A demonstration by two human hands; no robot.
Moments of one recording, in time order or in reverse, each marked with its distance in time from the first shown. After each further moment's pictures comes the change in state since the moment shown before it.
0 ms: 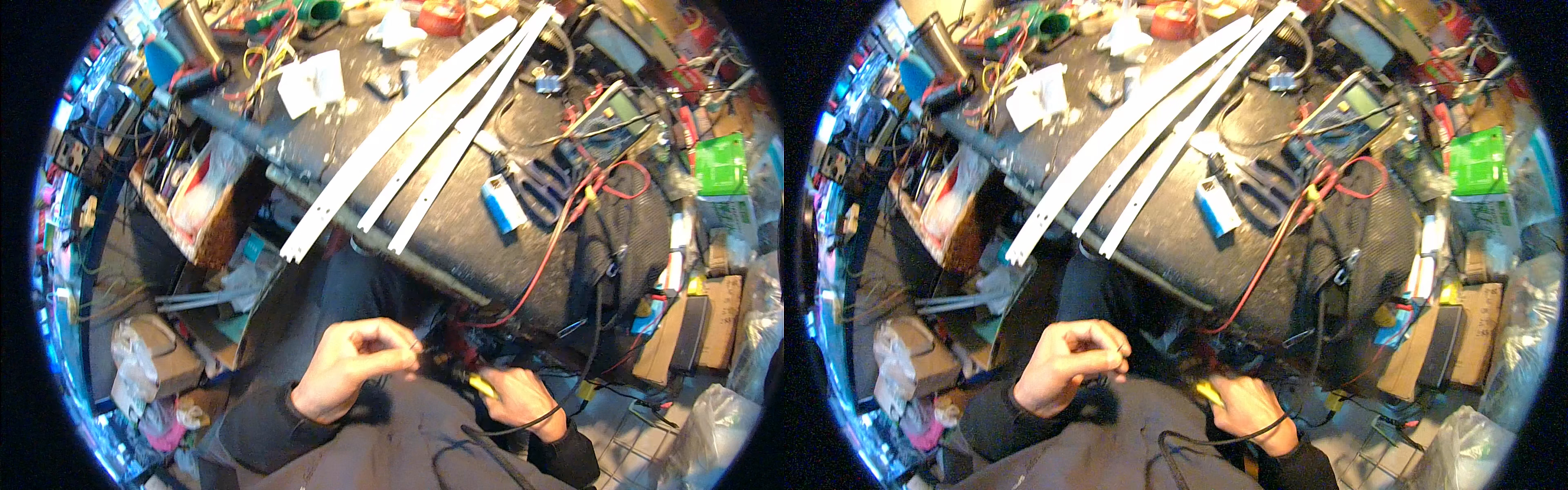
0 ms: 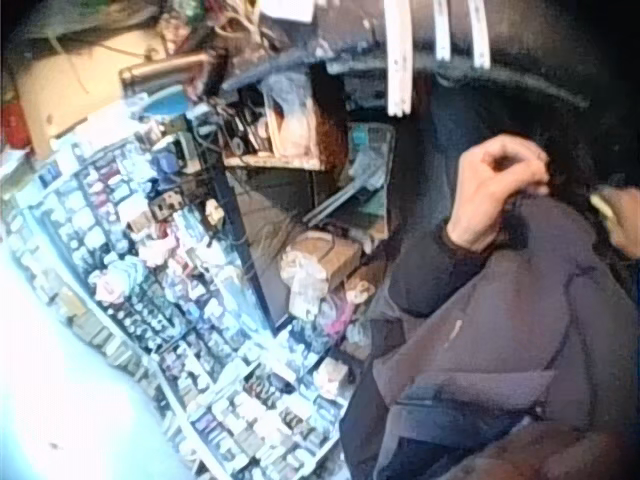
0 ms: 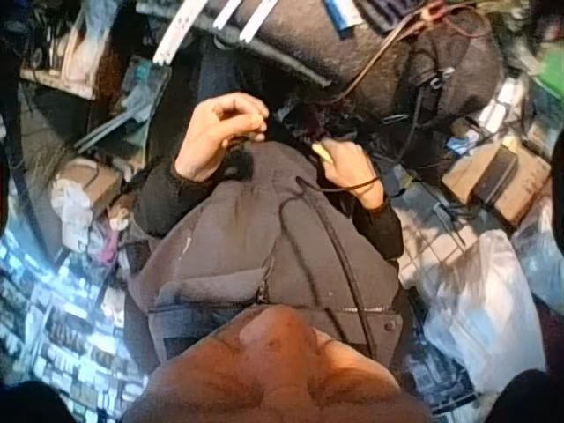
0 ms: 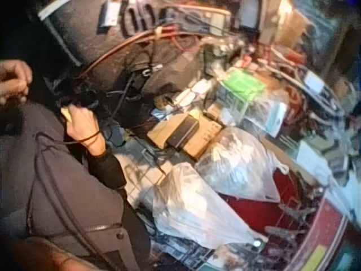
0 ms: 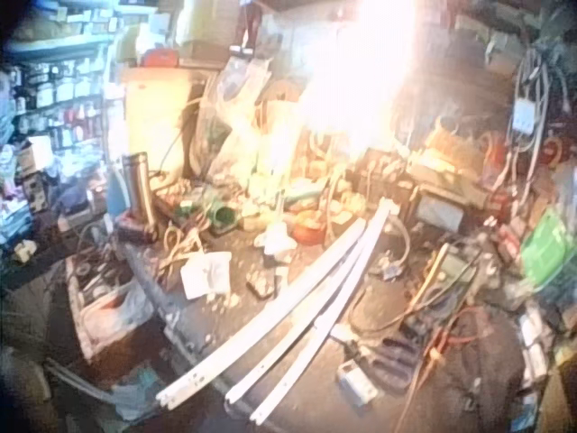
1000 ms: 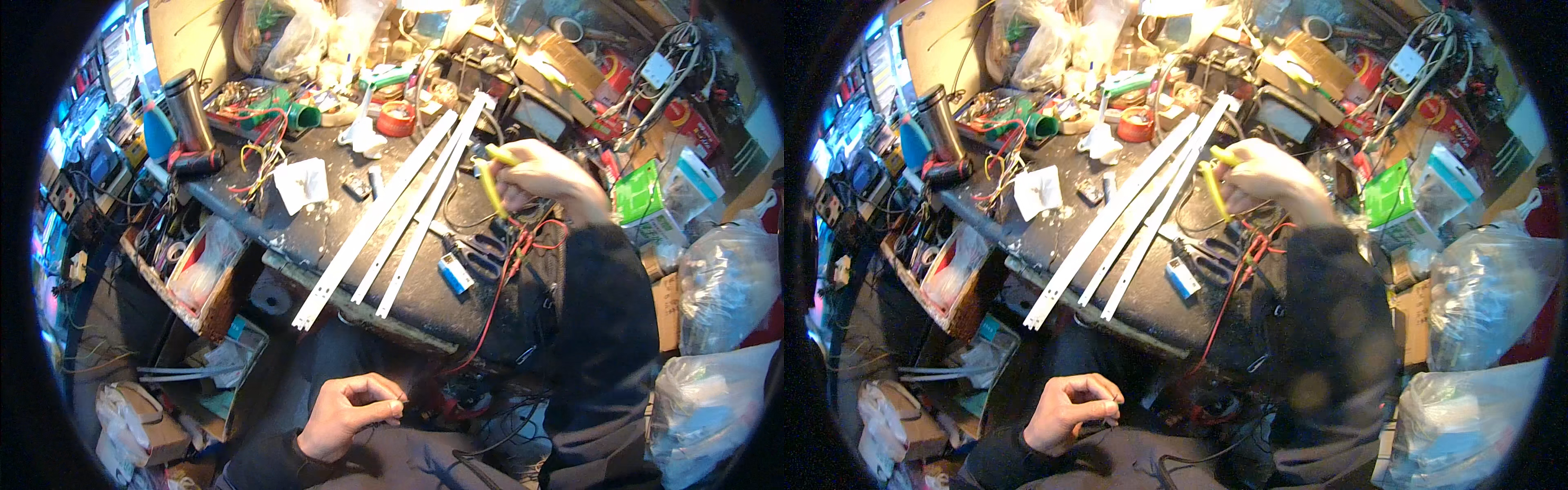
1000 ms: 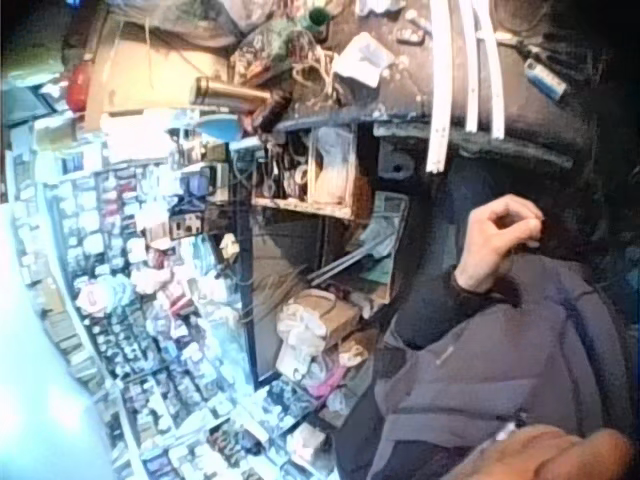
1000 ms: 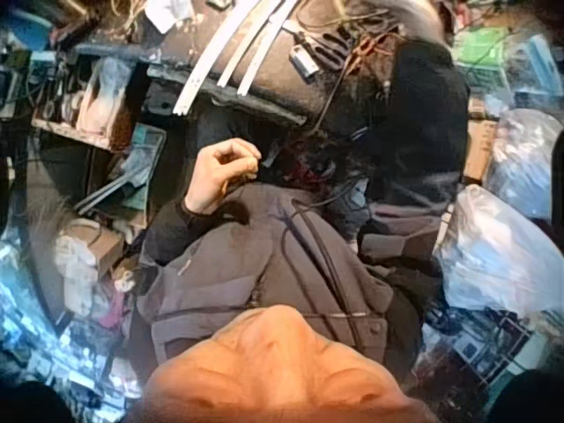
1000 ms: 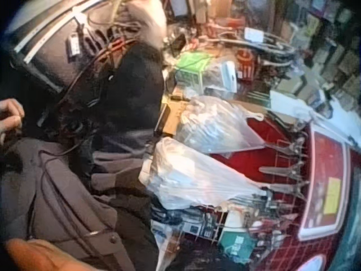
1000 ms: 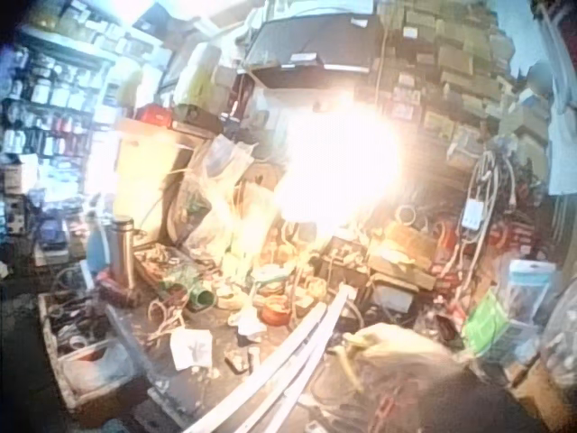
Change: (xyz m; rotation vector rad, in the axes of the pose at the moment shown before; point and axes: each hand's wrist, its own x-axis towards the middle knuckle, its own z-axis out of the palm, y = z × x) left_hand -0.021 0.011 -0.017 0.014 -0.156 0.065; right_hand 0.131 -0.088 -0.354 0.309 0.377 0.052
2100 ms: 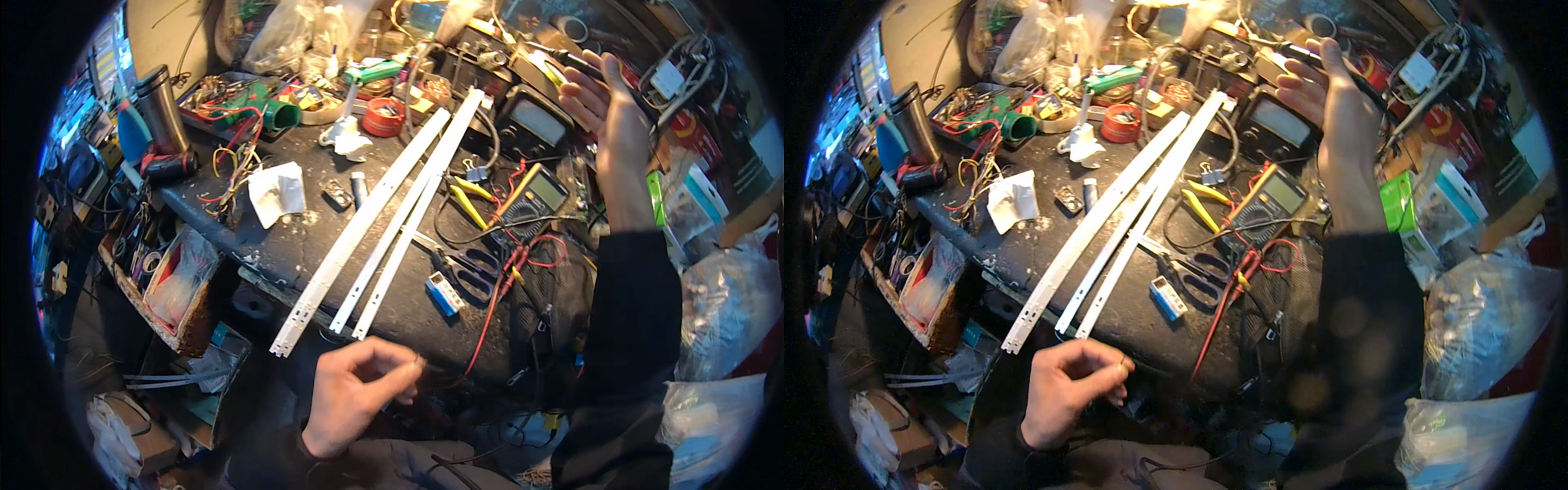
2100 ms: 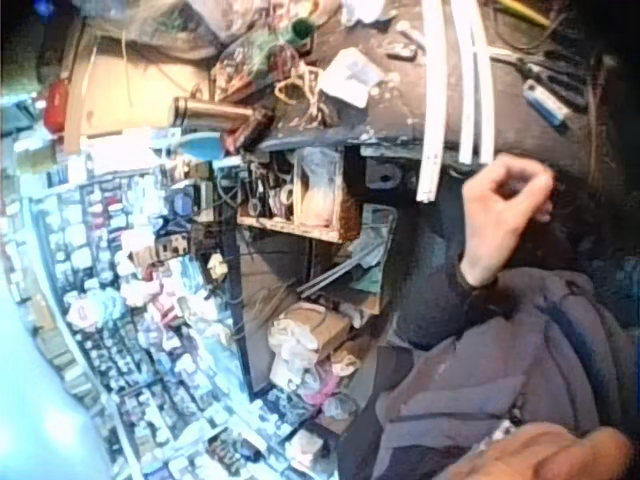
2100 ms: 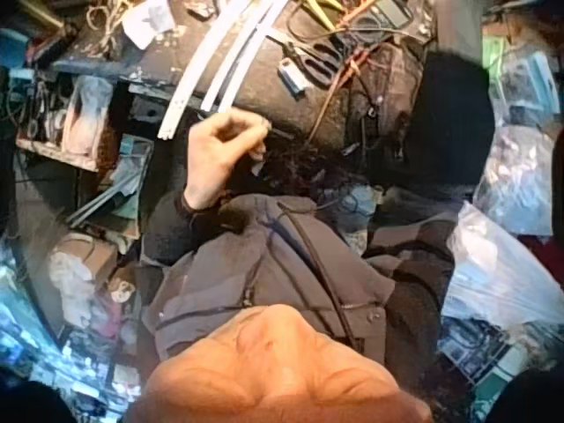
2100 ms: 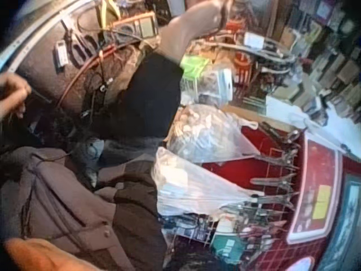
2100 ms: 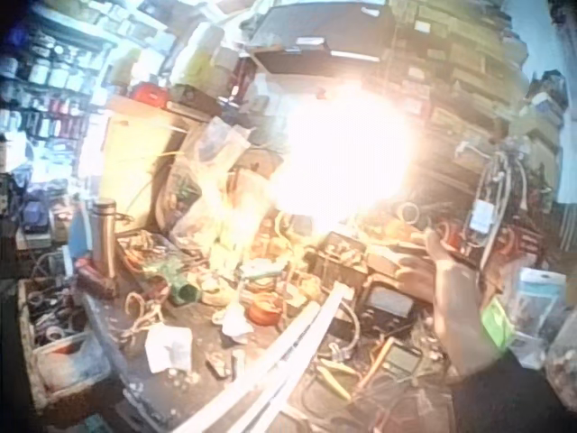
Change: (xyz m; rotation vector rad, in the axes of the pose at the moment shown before) left_hand 0.061 0.049 0.039 0.205 0.067 0.219; right_hand -0.008 -0.032 -0.058 0.618 0.835 -0.565
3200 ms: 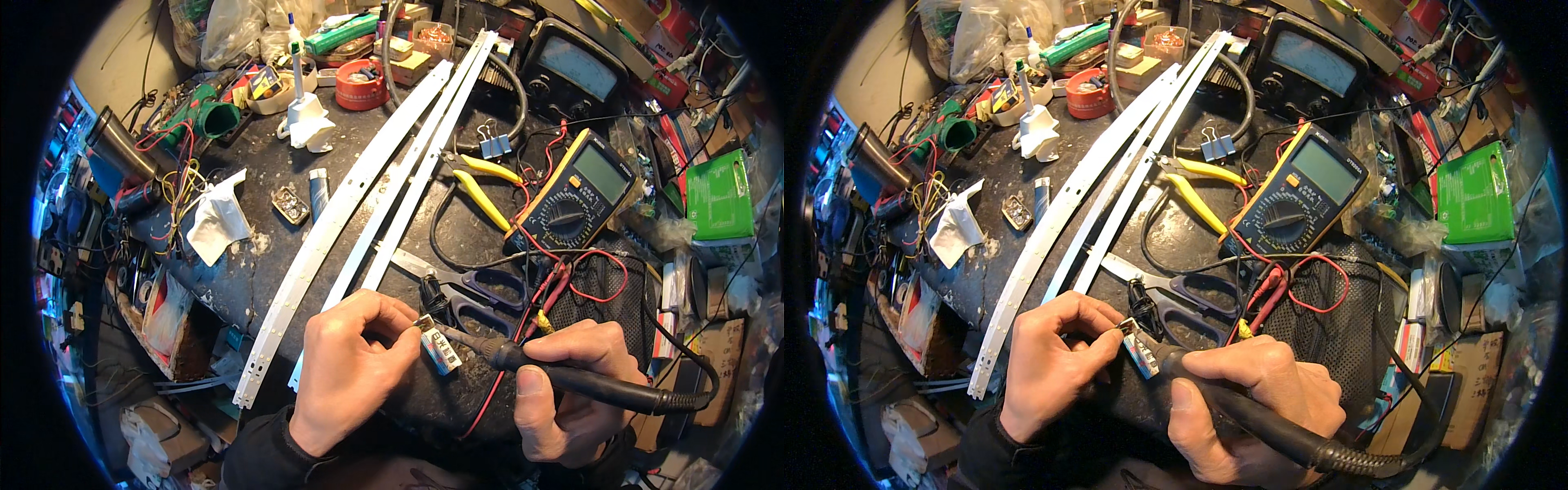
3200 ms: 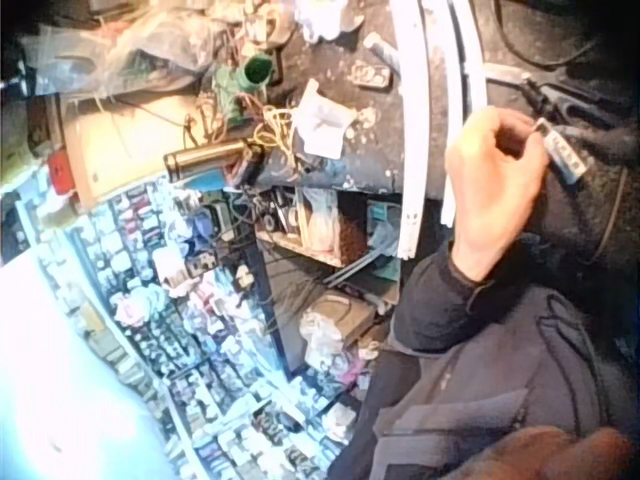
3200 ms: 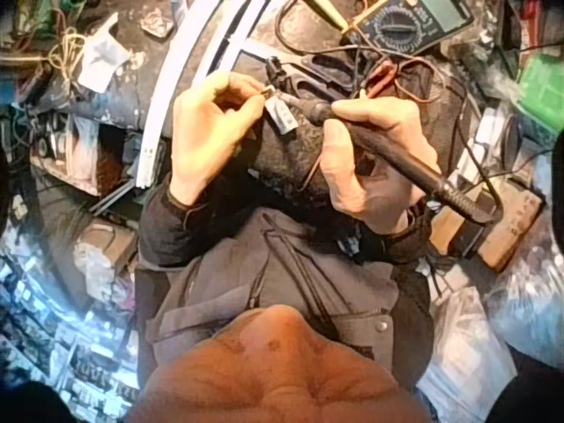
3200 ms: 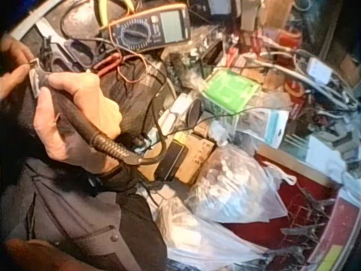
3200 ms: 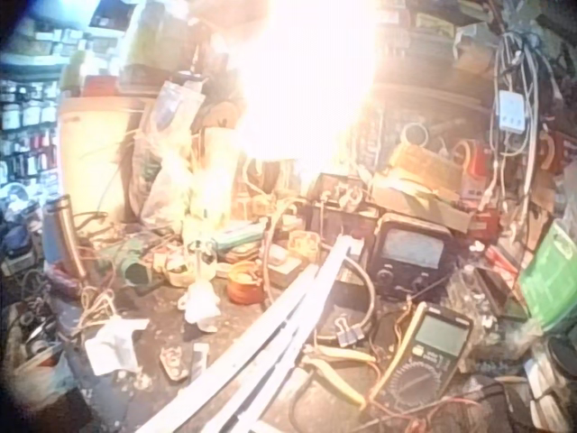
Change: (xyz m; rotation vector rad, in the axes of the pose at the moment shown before) left_hand 0.129 0.016 0.036 0.603 0.214 0.070; right_hand -0.207 0.050 -0.036 -0.389 -0.343 -0.095
